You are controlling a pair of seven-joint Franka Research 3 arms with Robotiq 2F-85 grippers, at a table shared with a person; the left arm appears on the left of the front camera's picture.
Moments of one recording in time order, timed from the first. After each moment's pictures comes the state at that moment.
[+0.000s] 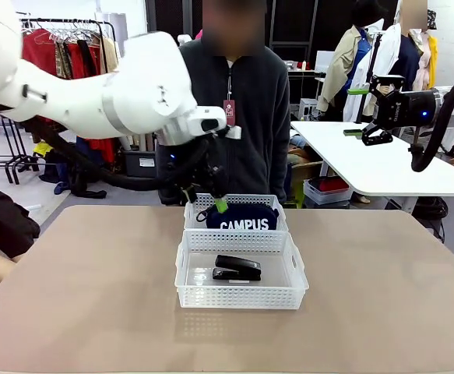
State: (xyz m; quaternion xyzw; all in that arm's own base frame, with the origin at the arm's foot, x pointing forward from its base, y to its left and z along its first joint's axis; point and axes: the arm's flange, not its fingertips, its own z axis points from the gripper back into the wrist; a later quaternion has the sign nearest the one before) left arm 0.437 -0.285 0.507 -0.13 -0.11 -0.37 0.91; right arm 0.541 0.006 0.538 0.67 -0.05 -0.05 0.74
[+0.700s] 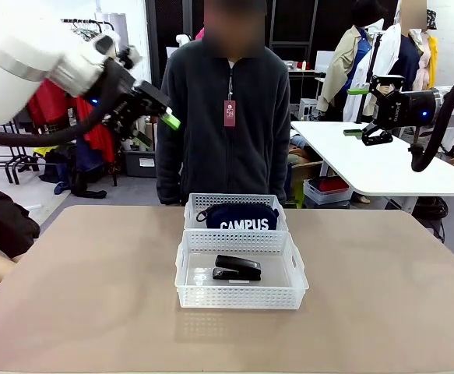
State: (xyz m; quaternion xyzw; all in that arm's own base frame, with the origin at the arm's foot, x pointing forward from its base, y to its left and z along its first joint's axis) left arm 0.451 -0.122 0.603 -0.36 -0.21 -0.17 0.89; right arm 0.541 0.006 0.538 0.67 -0.05 -0.05 0.74
